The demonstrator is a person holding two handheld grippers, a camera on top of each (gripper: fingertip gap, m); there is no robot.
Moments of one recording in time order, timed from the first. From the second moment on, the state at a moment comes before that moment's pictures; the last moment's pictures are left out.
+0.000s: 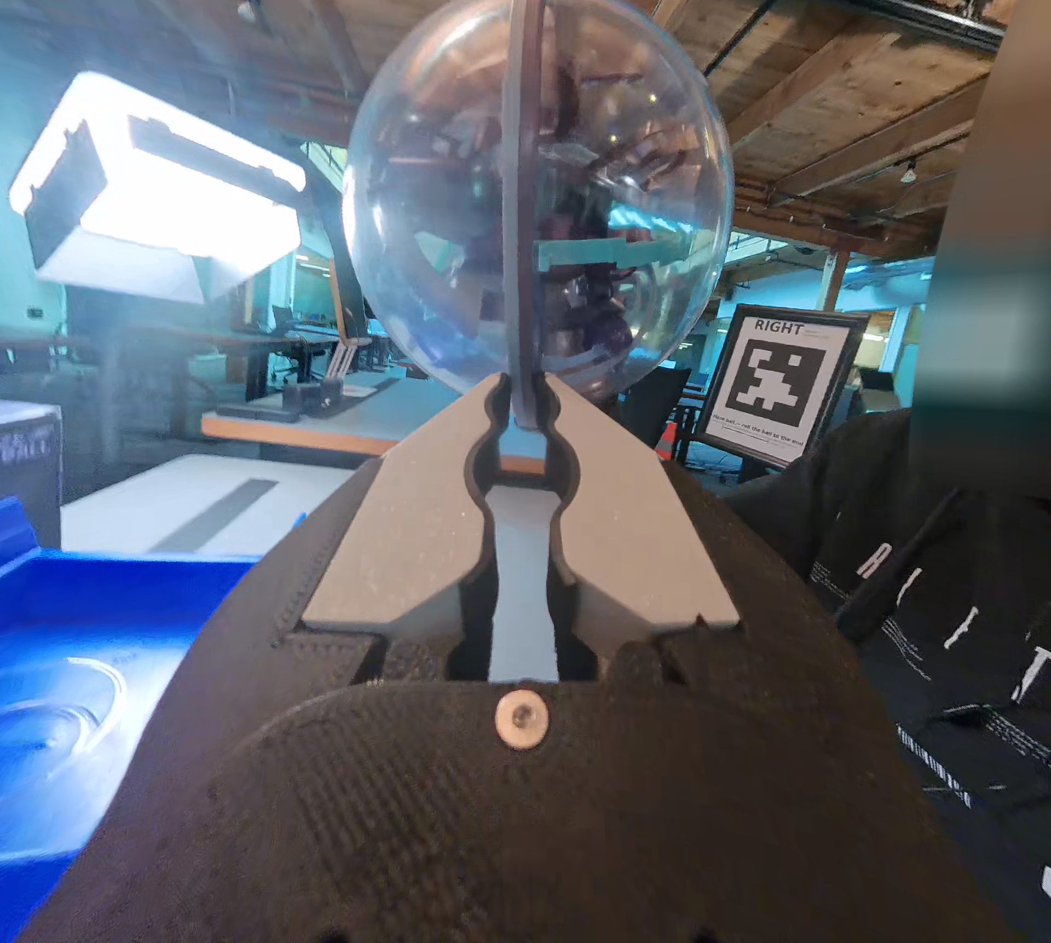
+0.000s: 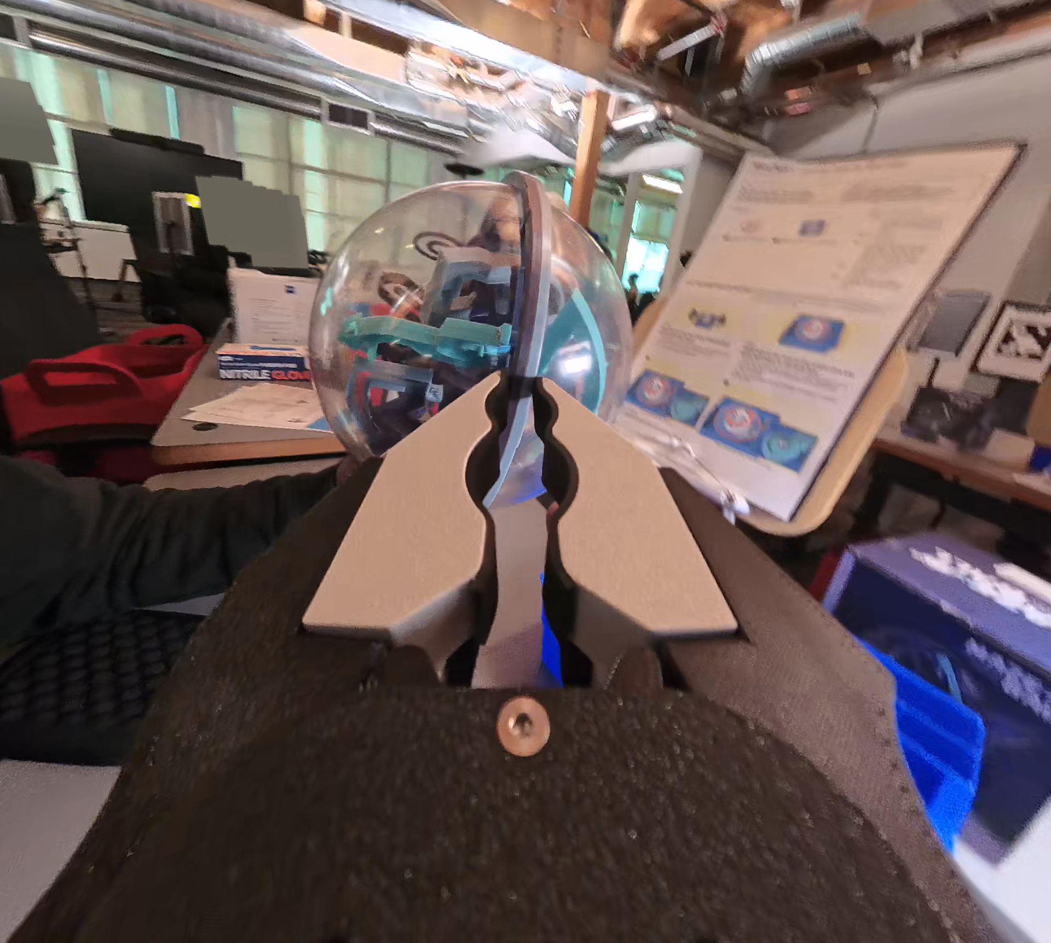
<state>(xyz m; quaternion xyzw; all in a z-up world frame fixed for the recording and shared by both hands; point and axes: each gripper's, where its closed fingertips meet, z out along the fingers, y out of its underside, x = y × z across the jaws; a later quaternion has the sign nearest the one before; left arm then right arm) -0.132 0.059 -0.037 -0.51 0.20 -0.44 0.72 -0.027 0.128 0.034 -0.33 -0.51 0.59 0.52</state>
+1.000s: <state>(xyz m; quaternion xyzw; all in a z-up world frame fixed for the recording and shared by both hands) -0.165 0.104 -0.168 -0.60 0.05 -0.47 0.64 -0.087 0.210 -0.115 -0.52 -0.51 0.61 0.32</state>
